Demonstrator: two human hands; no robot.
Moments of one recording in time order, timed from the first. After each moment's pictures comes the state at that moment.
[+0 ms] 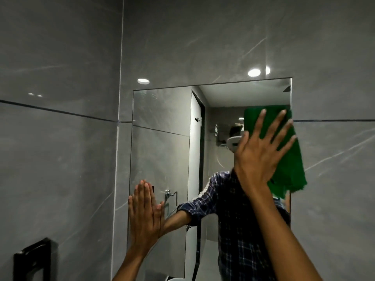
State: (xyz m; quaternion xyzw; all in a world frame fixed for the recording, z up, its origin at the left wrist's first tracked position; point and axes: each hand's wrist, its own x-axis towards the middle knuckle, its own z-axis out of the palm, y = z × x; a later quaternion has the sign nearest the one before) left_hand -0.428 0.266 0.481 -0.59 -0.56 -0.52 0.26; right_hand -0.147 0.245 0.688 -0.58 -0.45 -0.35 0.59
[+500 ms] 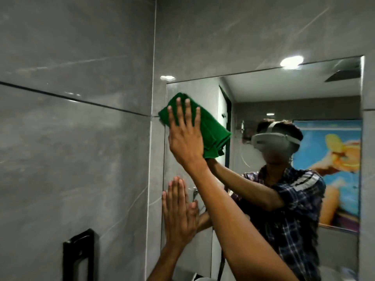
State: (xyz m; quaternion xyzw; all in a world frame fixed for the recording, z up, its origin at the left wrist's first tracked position) left_hand -0.435 0.278 0.480 -0.58 -0.58 -0.51 0.26; right_hand -0.397 0.281 0.707 -0.35 -0.72 -0.40 0.45
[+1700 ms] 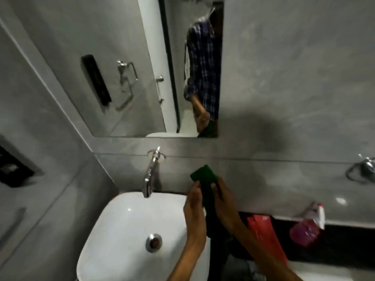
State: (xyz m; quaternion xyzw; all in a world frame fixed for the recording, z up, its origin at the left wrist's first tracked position) left_hand -0.147 0.006 0.233 -0.35 -0.52 -0.61 -0.49; right_hand -0.054 0.033 0.236 -0.56 -0.54 0.40 0.48
